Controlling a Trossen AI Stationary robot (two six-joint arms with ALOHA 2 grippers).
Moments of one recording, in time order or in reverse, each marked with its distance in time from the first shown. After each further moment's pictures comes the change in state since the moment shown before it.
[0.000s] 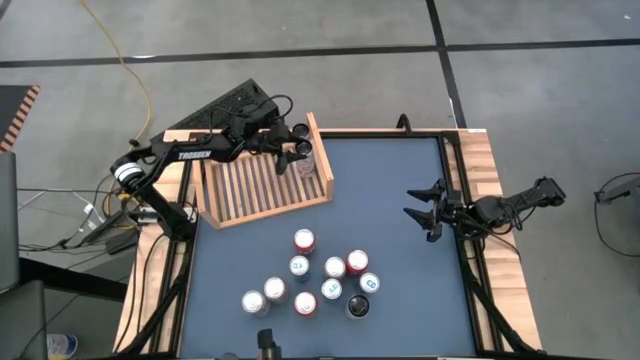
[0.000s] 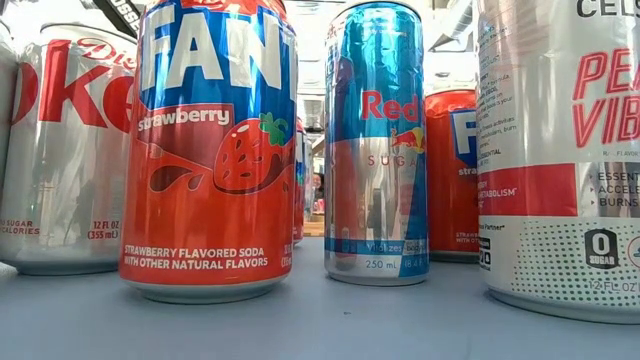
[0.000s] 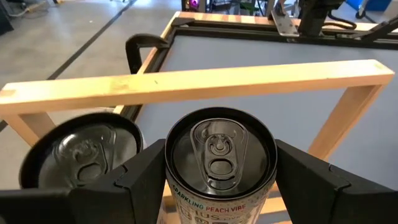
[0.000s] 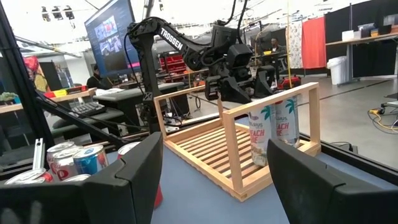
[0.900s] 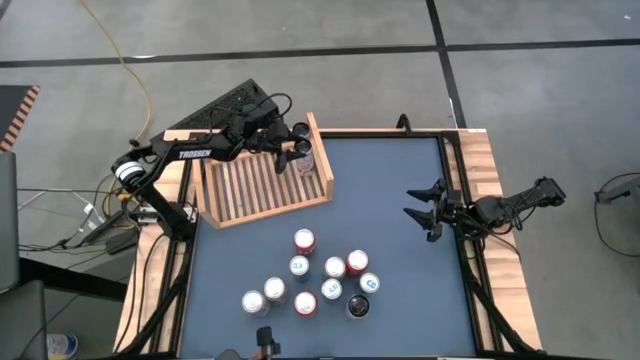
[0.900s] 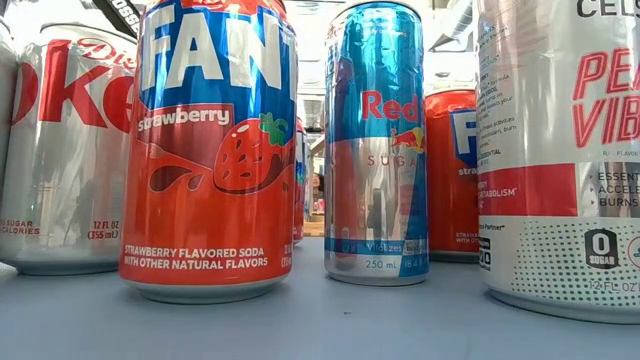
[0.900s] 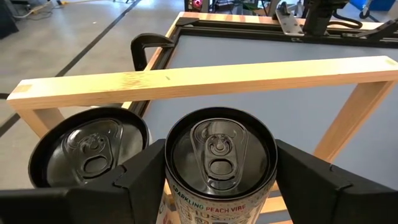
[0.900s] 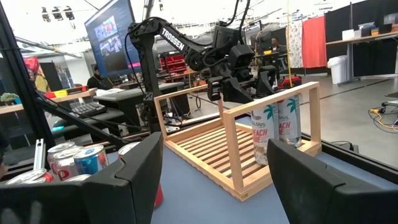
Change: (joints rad) left arm 0.017 0.012 0.000 -0.004 -0.001 0.017; right arm 0.000 0.000 0.000 0.000 0.000 0.003
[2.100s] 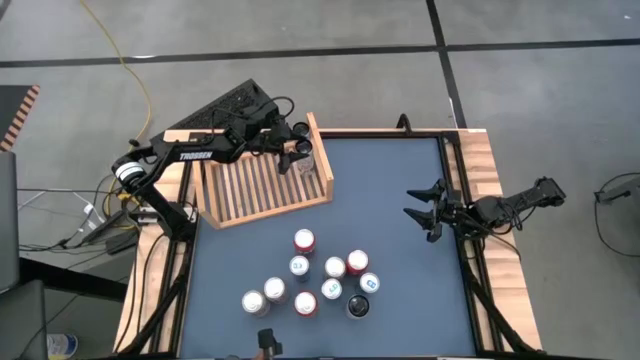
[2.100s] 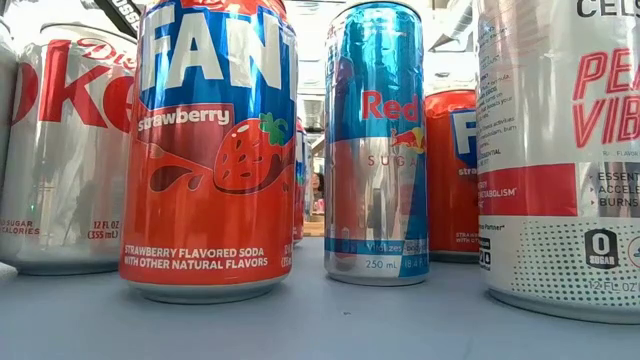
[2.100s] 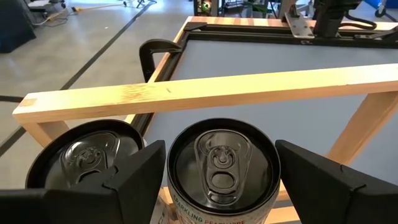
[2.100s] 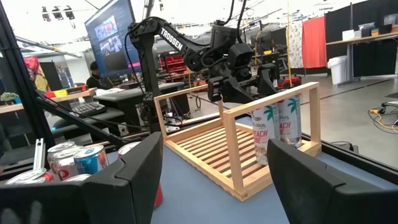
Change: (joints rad) left arm -0.037 0.000 -0.001 0.031 -0.078 -0.003; right arm 0.000 0.000 0.000 0.000 0.000 -0.002
